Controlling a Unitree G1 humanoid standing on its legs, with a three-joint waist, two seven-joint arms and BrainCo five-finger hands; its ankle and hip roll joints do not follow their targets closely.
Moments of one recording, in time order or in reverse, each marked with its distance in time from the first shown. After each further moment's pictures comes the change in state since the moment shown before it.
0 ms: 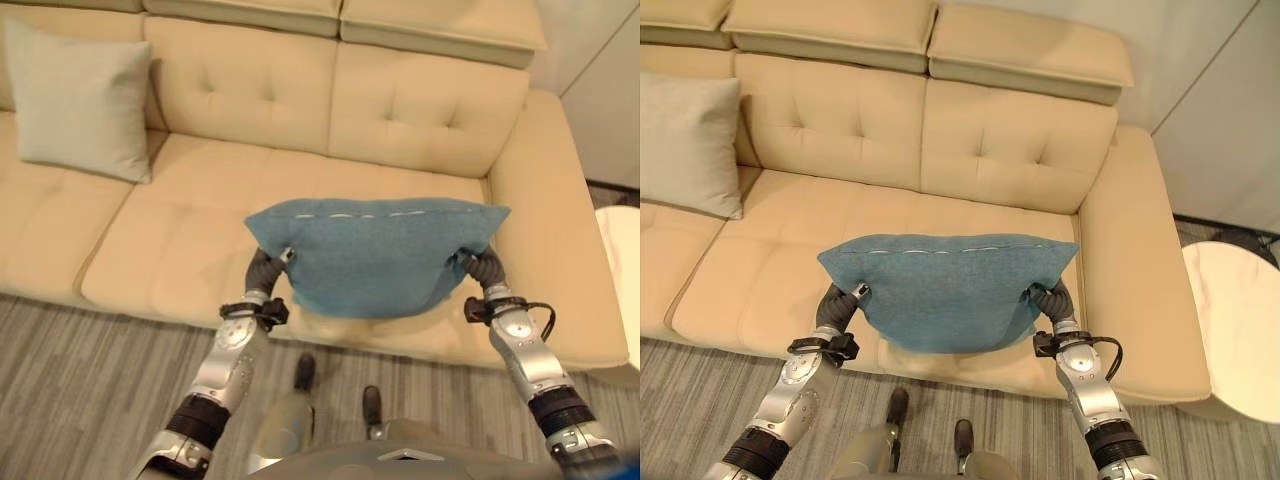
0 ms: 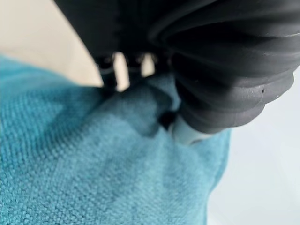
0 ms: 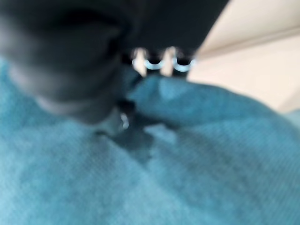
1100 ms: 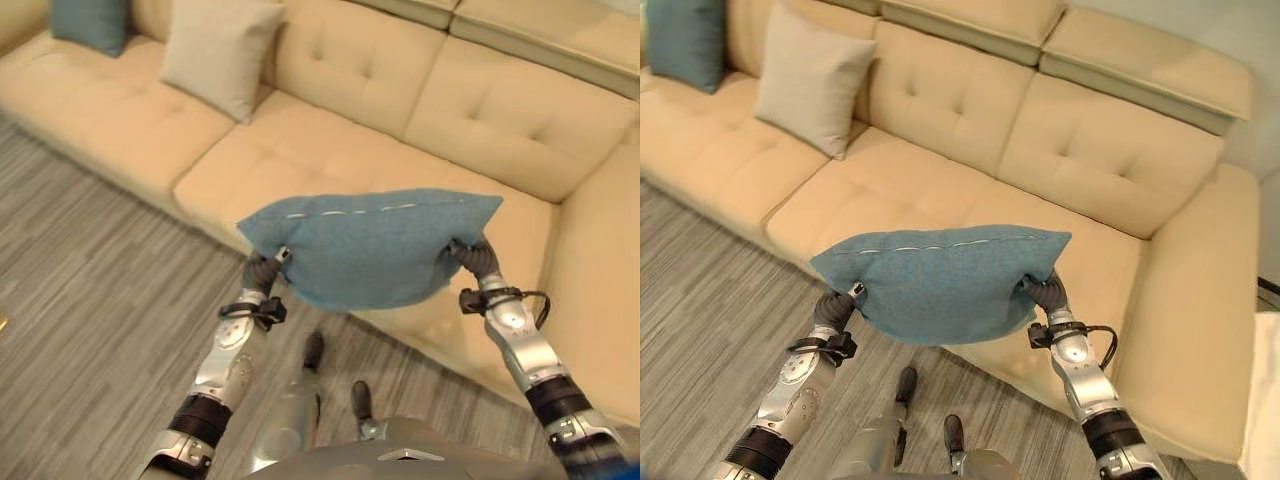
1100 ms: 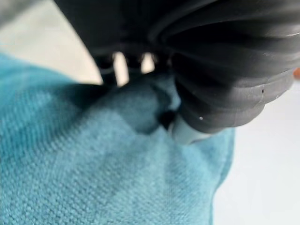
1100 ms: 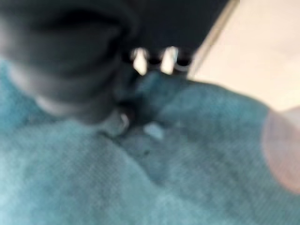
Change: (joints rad) left arm 0.006 0.019 0.032 0.030 -0.038 -0.017 -0.014; right arm -0.047 -0.004 0.052 -0.006 -0.032 -0.001 0.001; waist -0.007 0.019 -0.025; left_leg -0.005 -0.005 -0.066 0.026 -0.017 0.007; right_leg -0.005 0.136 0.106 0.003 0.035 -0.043
